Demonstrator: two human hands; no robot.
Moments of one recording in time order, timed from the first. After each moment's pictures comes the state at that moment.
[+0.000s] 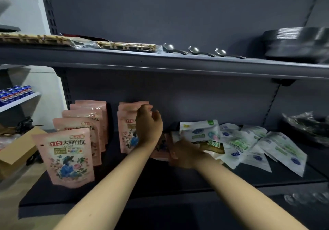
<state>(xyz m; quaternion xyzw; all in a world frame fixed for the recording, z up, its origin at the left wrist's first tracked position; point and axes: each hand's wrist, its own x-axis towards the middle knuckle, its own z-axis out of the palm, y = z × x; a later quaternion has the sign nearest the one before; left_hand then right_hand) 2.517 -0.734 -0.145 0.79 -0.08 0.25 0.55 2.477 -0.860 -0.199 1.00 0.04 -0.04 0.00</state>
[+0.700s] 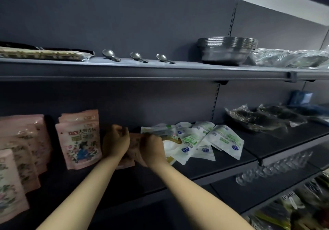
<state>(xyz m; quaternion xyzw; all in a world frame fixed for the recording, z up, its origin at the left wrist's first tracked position) 2.488 -0.786 -0.159 0.84 -0.08 0.12 0.53 2.438 -0.872 -0.171 0.96 -0.18 0.19 -0.13</state>
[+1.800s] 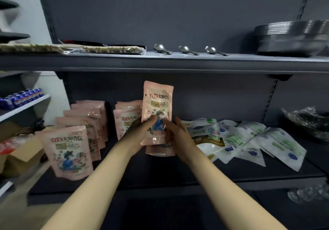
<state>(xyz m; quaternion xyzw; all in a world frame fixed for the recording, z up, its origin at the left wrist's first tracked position) 2.474 -0.712 -0.138 0.62 -0.12 -0.12 0.76 2.448 -0.845 -0.166 0.58 0.01 0.06 -0.81</state>
